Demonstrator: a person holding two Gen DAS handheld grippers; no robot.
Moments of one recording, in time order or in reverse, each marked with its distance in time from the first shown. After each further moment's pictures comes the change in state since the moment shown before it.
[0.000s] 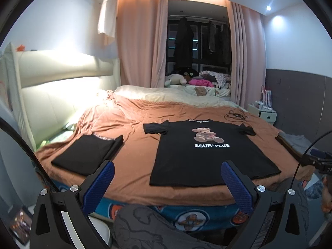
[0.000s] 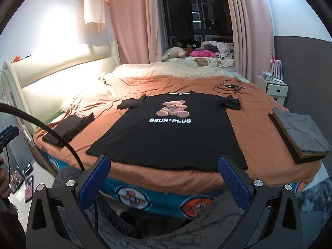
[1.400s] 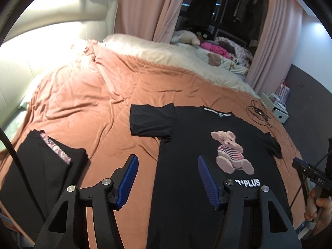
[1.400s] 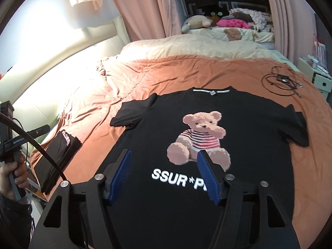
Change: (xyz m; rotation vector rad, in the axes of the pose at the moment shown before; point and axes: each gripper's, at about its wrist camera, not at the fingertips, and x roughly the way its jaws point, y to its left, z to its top) left arm 0.402 0.080 0.129 -0.197 0.365 -0.089; right arm 0.385 -0.030 0.208 0.034 0.236 0.217
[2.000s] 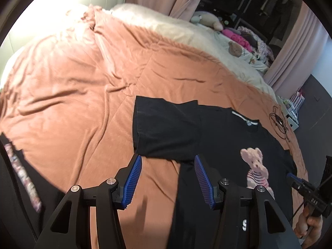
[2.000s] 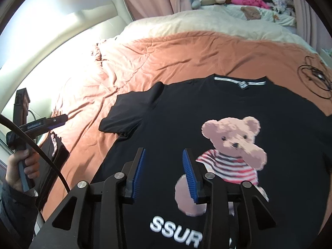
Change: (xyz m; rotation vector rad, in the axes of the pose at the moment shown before) left arm 0.174 0.070 0.071 -0.128 0.154 -0.007; right arm 0.173 -0.013 0.071 0.000 0.142 0.071
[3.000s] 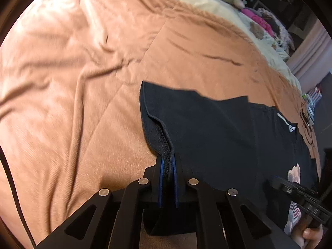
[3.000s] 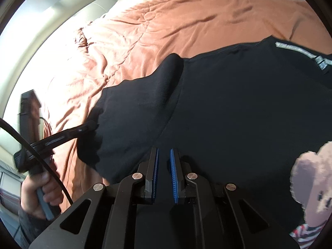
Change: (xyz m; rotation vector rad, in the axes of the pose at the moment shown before) left arm 0.162 0.042 0.054 -0.007 0.138 0.038; right arm 0.243 0.003 0.075 0.146 0.189 0.128
